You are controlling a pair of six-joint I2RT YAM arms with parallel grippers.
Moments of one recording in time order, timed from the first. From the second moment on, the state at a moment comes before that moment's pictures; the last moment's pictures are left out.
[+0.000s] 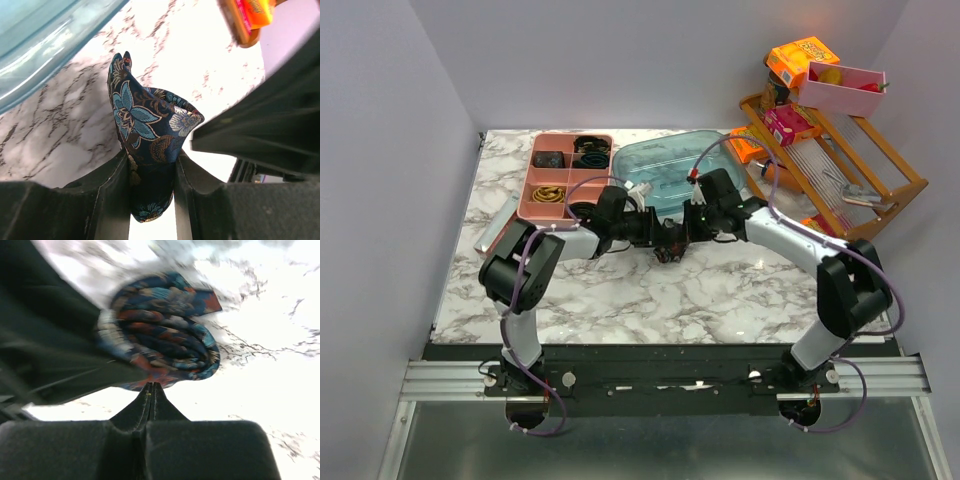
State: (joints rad) left arm -0.52 1.90 0.96 0.41 0.66 -0.64; right arm 0.54 1.70 1.16 -0.41 -0.21 0.38
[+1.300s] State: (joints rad) left arm -0.24 1.58 1.55 -0.32 0.25 -0.31; right arm 0.54 1.67 1.41 -0.41 -0.35 0.29
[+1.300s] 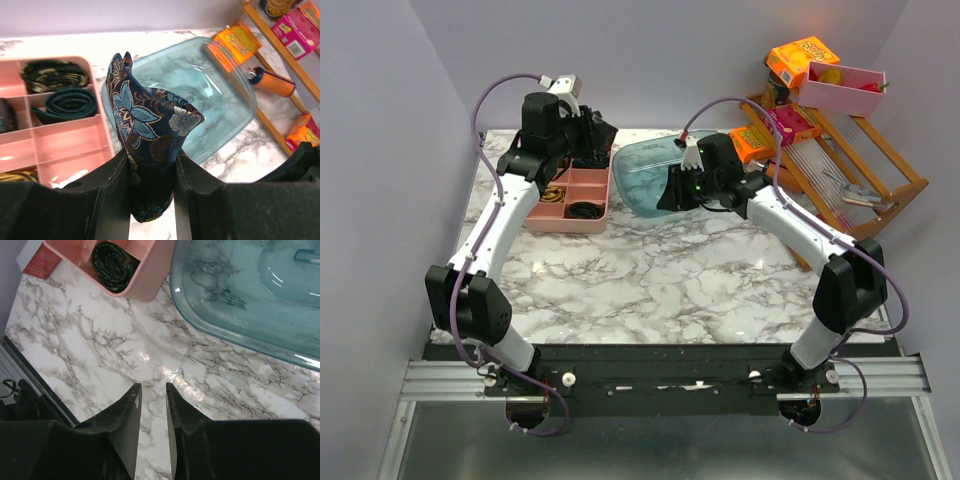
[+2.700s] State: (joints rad) left arm -0.07 1.96 1.88 -0.57 0.44 0.69; right arm 0.55 1.98 1.89 -0.52 -0.48 0.13
